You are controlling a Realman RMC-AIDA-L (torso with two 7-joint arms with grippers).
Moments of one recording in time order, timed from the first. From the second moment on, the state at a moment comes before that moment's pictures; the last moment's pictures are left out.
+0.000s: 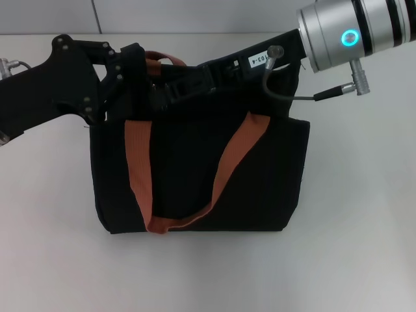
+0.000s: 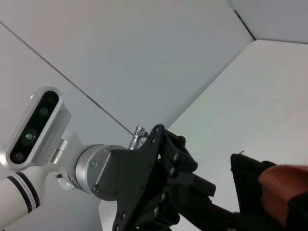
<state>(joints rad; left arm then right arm) -0.52 -2.06 0.58 0.61 1.69 1.80 -0.92 0.86 2.08 -1.16 -0.93 -1.88 -1.53 2.45</state>
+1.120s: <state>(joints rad) -0.52 -2.06 0.58 0.61 1.69 1.82 -0.92 0.87 2.08 -1.22 -0.97 -1.88 -1.54 2.44</state>
